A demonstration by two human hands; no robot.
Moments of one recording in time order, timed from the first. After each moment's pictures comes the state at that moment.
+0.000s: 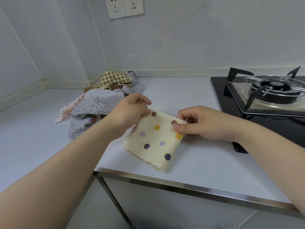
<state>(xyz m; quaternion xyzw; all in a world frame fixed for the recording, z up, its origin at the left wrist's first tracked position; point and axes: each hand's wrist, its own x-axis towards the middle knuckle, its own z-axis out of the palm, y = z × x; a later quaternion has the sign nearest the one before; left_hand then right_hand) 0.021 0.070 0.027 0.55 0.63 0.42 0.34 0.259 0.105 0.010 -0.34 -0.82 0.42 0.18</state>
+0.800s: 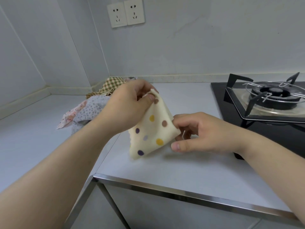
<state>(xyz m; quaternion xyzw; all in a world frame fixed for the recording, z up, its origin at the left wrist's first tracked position) 0.030 0.056 0.064 0.68 0.59 0.42 0.11 0.257 0.084 0.022 -0.23 -0.86 0.41 0.21</state>
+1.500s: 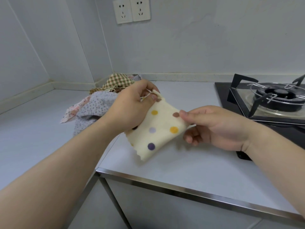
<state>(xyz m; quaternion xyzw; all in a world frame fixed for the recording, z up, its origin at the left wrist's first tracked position) 0.022 0.062 0.048 0.69 0.58 0.43 0.11 0.254 0.088 0.029 -0.29 -0.64 0.68 0.23</state>
